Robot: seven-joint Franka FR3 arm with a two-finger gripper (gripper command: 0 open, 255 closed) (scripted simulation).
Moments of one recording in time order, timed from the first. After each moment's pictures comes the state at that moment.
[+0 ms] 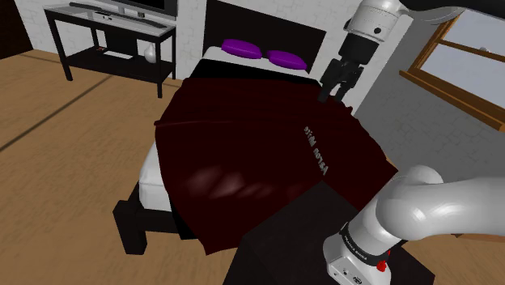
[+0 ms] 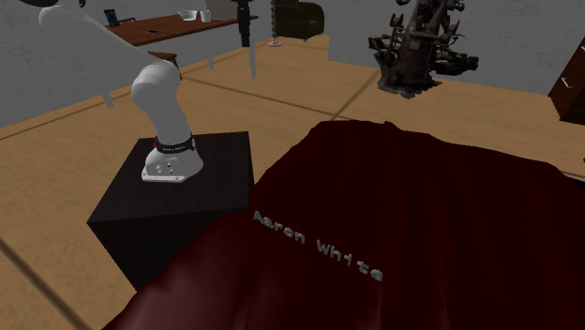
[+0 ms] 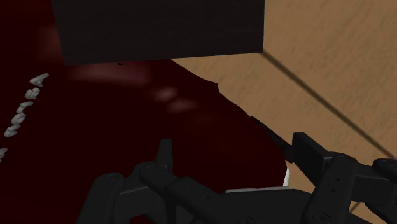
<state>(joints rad) 0.02 -0.82 -0.01 -2.34 0.10 1.51 0.04</state>
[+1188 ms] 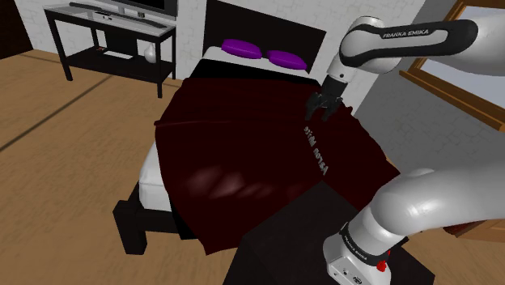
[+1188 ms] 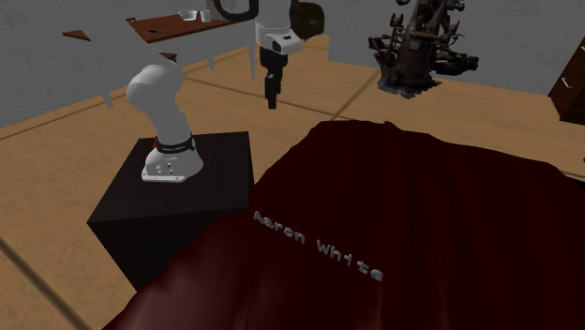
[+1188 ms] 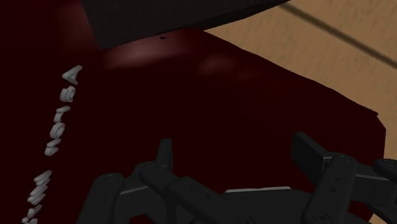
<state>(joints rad) -0.12 -0.52 -0.21 -2.48 -0.01 1.93 -0.06</state>
